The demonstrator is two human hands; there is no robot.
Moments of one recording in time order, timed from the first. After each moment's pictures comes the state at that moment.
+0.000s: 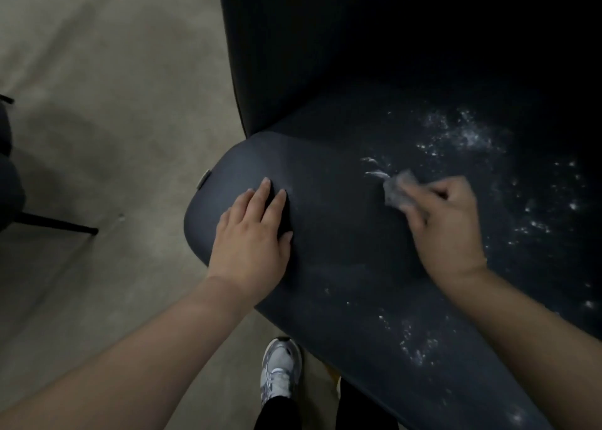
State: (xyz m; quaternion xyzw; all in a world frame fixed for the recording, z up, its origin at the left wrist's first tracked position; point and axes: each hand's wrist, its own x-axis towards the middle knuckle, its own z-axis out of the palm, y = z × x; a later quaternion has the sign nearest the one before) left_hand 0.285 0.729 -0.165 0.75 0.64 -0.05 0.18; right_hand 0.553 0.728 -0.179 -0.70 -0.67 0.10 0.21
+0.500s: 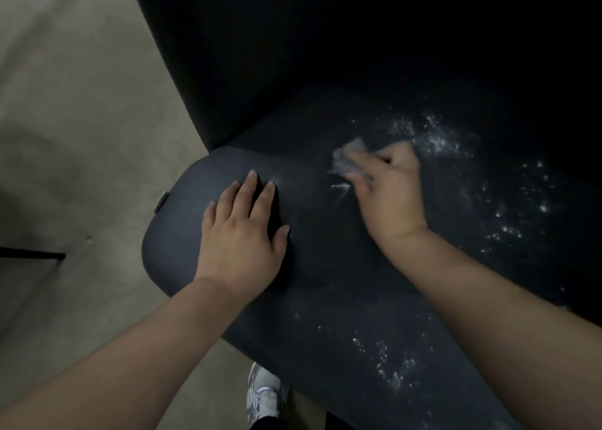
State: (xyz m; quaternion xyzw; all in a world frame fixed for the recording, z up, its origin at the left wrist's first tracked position) left_hand 0.323 0.759 -0.171 0.76 0.63 -0.02 0.17; right_hand 0.534 0.790 -0.172 -0.72 -0.63 0.16 0.23
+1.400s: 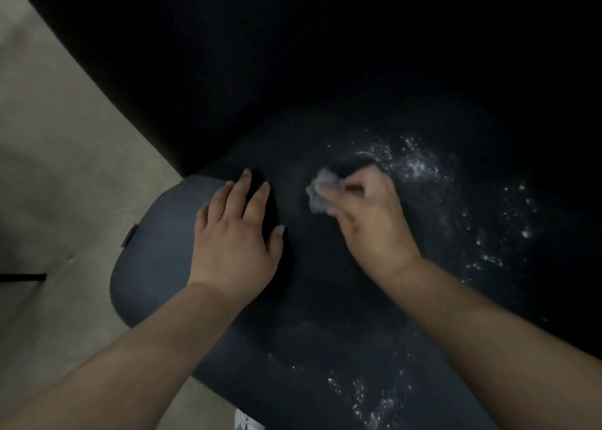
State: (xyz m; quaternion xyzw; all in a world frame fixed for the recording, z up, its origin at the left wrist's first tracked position) left_hand 0.360 0.798 -0.164 0.76 0.63 -0.03 0.16; right_hand 0.558 0.798 -0.171 -0.65 -0.71 0.15 0.25
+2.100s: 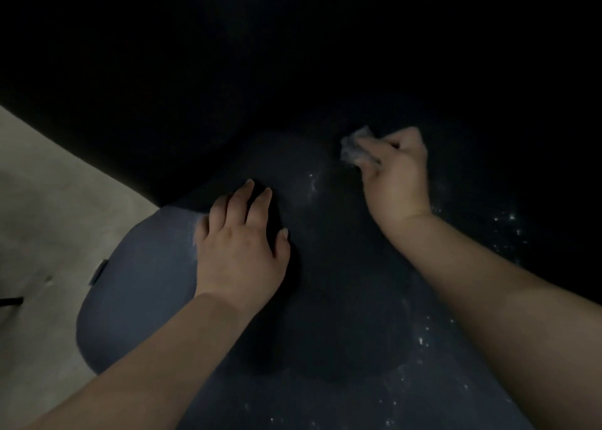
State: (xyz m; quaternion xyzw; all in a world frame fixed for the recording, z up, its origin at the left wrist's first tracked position) left_hand 0.402 0.828 -0.165 0.74 0.65 0.00 0.16; right_hand 0.617 0.885 -0.186 -0.76 -0.59 0.11 0.25
